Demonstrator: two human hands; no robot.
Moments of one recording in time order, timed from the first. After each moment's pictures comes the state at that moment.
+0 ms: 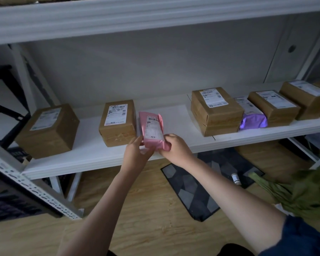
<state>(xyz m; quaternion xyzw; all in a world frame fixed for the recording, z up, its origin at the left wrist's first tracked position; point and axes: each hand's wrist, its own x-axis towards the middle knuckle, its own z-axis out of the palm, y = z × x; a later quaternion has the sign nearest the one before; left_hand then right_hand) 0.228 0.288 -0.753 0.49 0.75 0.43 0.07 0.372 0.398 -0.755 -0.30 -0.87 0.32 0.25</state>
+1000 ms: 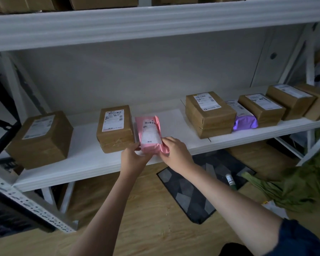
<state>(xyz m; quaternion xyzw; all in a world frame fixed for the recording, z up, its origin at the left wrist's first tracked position) 0.230 0.281 -0.743 0.46 0.75 0.47 0.10 0.372 0.388 -0.759 -0.31 -0.89 0.16 0.29</state>
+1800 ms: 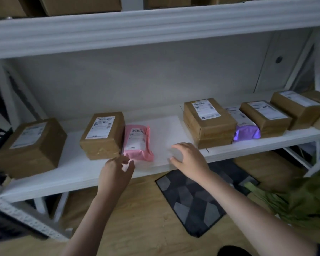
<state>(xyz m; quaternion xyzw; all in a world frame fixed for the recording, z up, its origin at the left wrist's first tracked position) 0.213 0.272 -0.742 0.45 0.83 0.33 -0.03 0.428 0.434 -0.746 -0.33 -0.89 0.18 0.26</state>
